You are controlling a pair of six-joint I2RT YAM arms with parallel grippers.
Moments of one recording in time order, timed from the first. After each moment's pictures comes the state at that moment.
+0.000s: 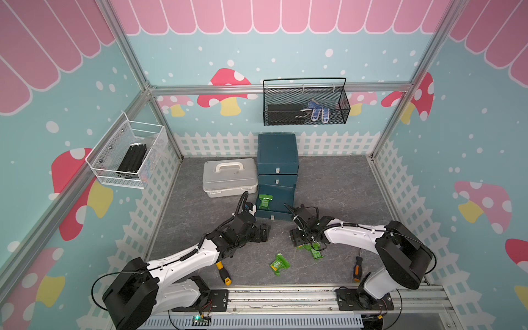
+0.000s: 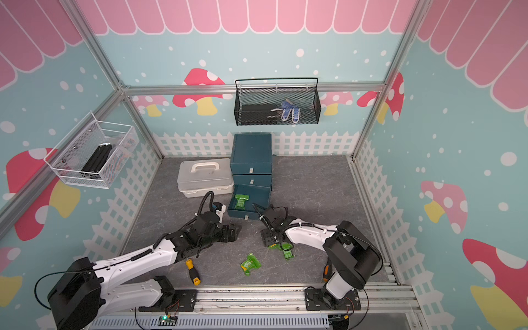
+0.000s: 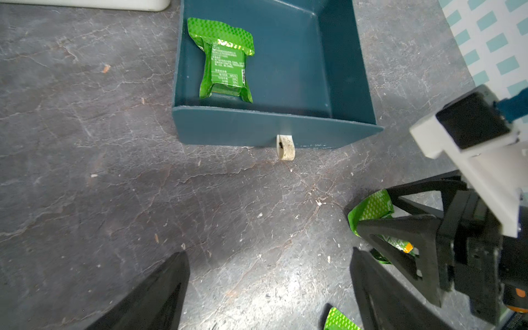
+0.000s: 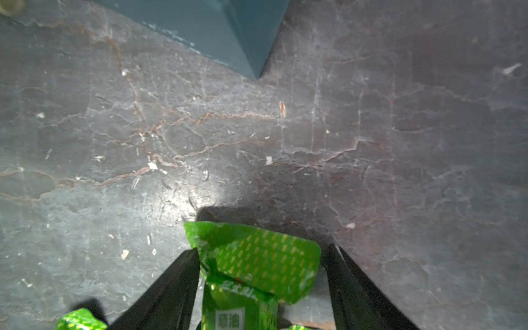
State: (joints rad) left arm -0.74 1.18 0.56 -0.13 -0.09 -0.60; right arm 0.80 1.58 0.81 -0.44 0.09 0.49
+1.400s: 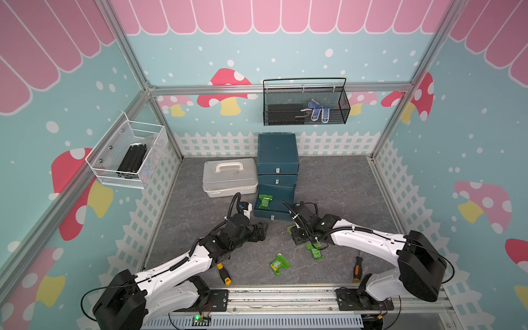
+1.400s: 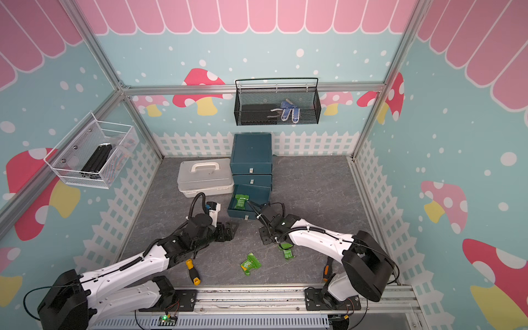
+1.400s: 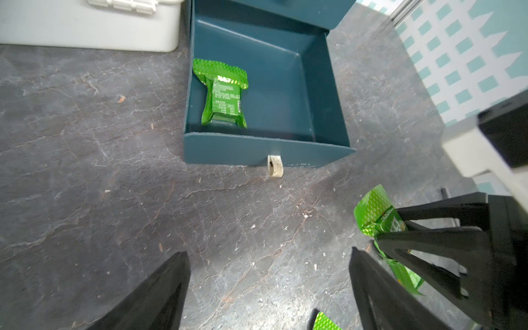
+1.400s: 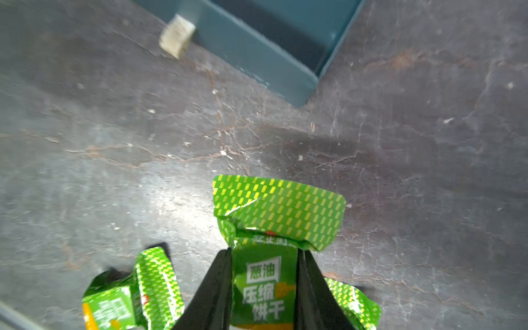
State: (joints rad) left arm -0.72 1.04 0.49 -0.06 -0.08 -0.60; right arm 0.86 1.41 0.90 -0.57 0.10 0.43
